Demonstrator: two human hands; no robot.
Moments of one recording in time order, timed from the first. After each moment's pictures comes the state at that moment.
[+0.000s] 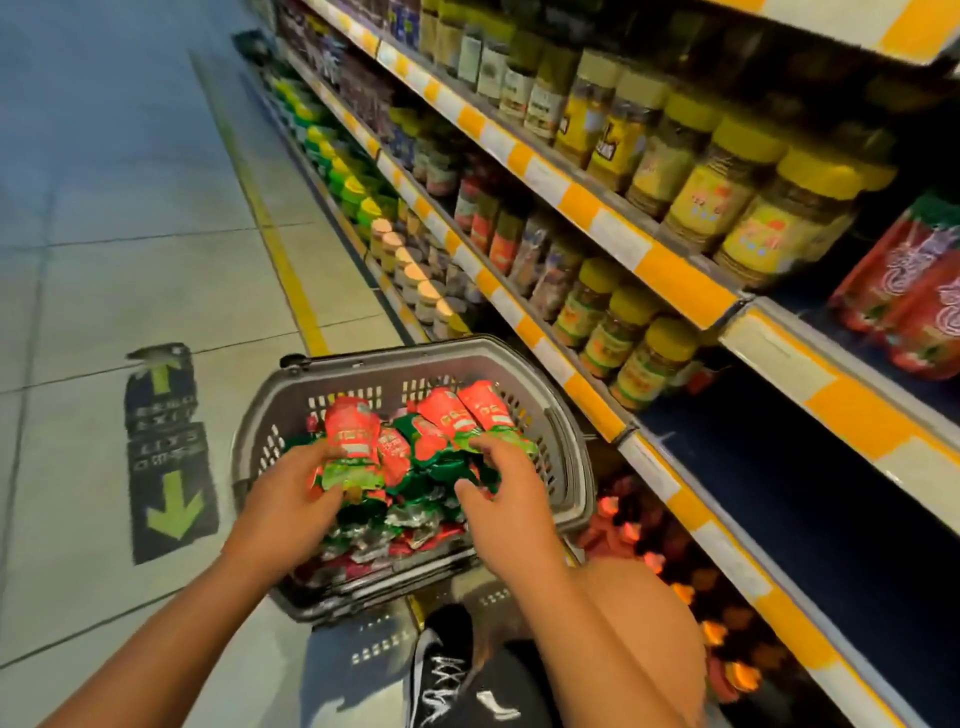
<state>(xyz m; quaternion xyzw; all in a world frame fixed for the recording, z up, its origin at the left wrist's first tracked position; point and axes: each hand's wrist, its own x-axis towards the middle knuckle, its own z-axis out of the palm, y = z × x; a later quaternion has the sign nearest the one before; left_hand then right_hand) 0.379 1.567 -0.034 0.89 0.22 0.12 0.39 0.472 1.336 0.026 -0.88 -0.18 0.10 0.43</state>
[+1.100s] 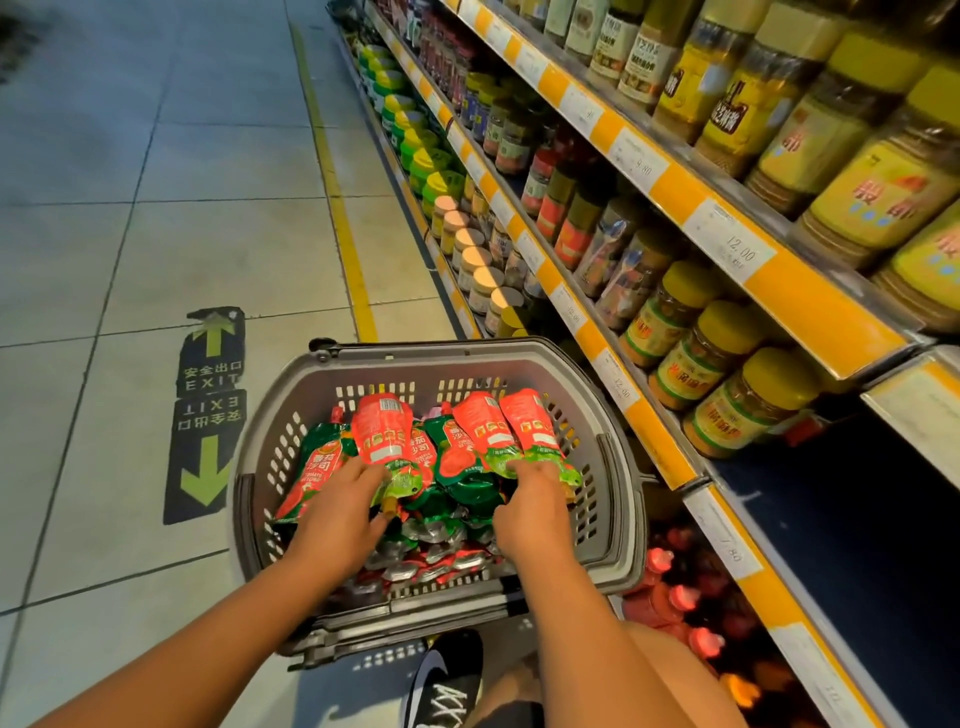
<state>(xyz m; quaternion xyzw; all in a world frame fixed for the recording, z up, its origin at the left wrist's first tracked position) 0.435 1.556 -0.128 0.94 0.24 0.04 0.24 0.572 1.366 -0.070 -0.95 -0.13 0.19 0.22</state>
